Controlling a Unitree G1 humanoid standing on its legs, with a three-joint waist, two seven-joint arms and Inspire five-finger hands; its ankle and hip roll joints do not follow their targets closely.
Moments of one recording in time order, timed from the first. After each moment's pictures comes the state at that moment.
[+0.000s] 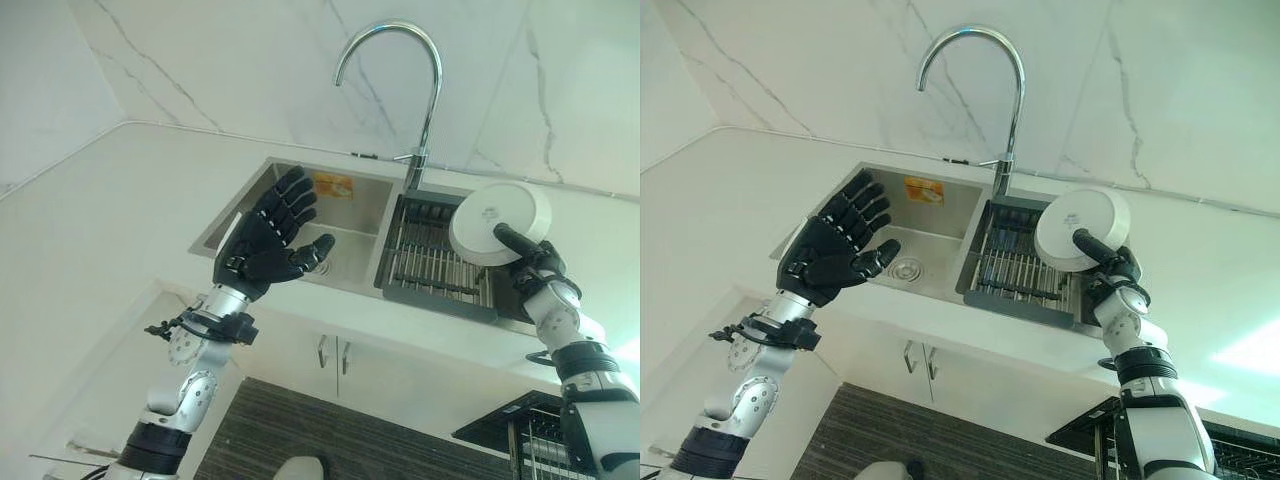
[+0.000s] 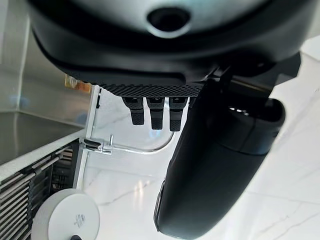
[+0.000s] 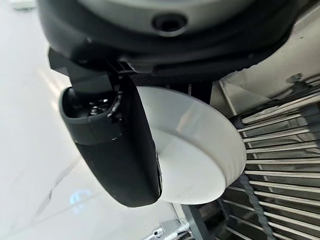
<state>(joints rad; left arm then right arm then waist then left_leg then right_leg) -0.15 0.50 -0.12 -0.11 -0.78 -0.13 -0.20 -0.61 -0.56 0.01 0.77 0.94 0.07 -0.27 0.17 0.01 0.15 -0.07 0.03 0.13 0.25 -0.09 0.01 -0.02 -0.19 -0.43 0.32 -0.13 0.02</state>
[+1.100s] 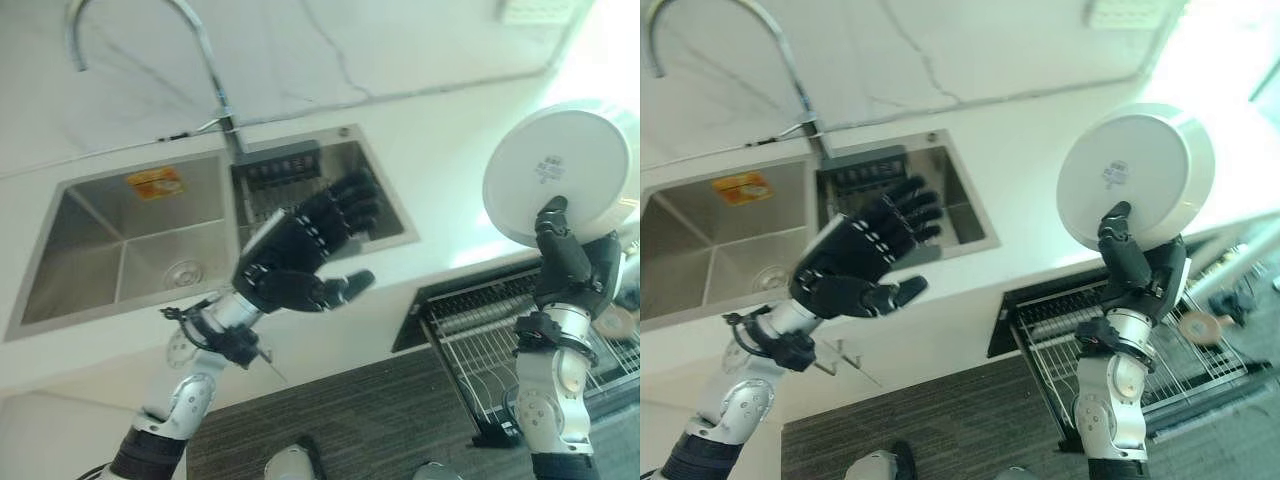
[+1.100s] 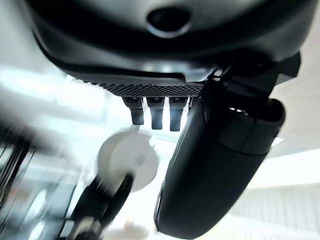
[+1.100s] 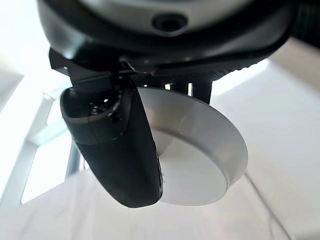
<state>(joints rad) -0.12 0.52 -0.18 -0.28 -0.86 0.02 -0.56 -0.01 -0.26 -0.11 -0.19 0.63 -0.30 -0.37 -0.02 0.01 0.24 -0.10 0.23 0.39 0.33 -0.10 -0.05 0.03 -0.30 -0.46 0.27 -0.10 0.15</state>
